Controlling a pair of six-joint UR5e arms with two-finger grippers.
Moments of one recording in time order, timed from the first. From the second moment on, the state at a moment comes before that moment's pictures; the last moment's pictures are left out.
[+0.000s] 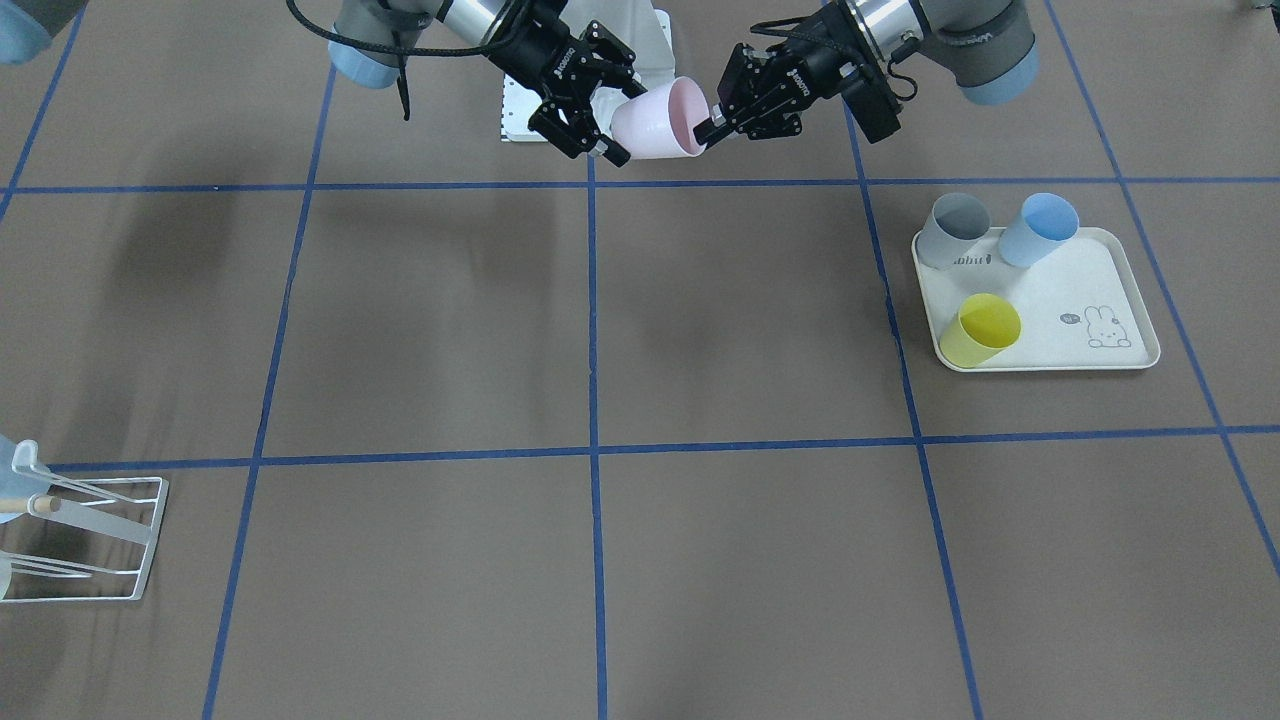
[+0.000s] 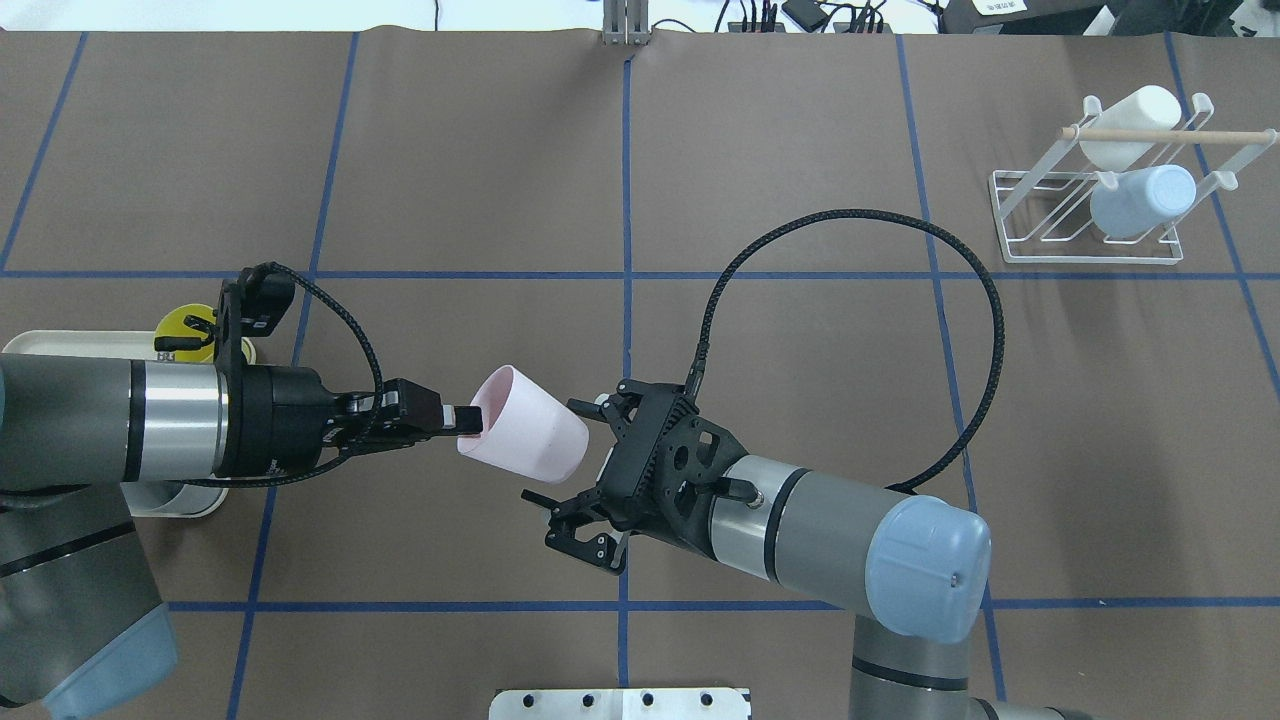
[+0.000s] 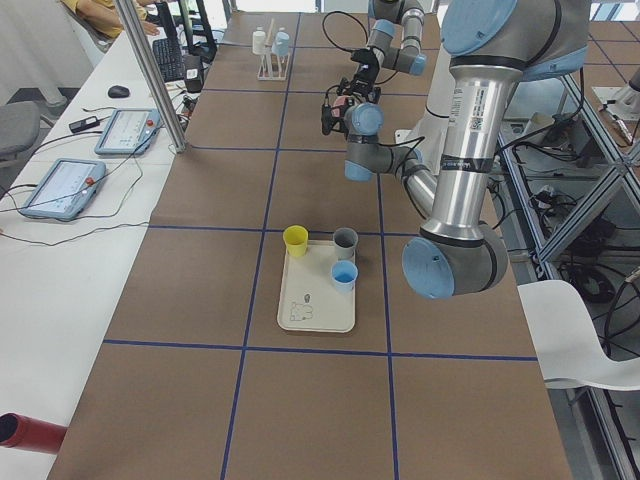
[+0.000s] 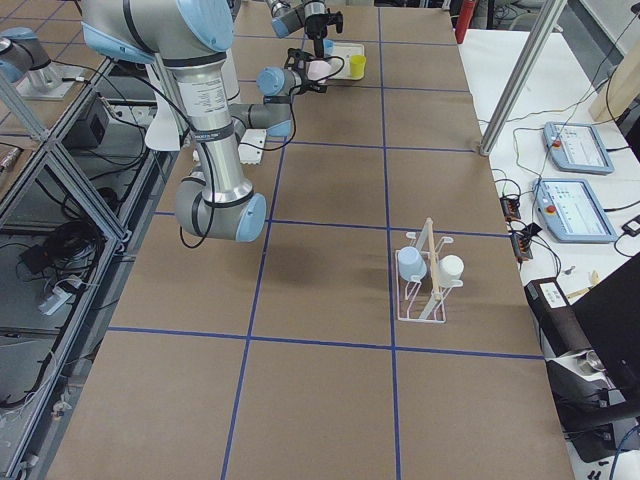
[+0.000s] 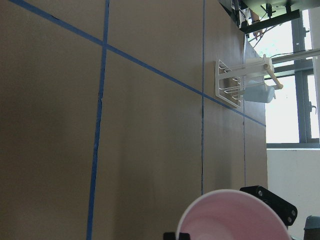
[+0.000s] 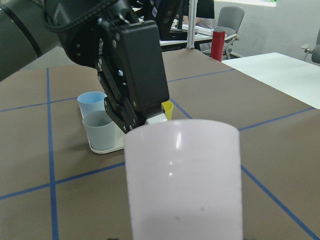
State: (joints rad) left arm -0.51 -1.74 -2.00 -2.70 -1.89 -1.66; right arm 0.22 -1.12 1.87 -0.57 1.42 0.27
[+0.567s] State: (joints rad) left arm -0.51 -1.74 -2.00 -2.70 -1.89 -1.66; right arm 0.23 -1.11 1.87 -0.57 1.42 0.27
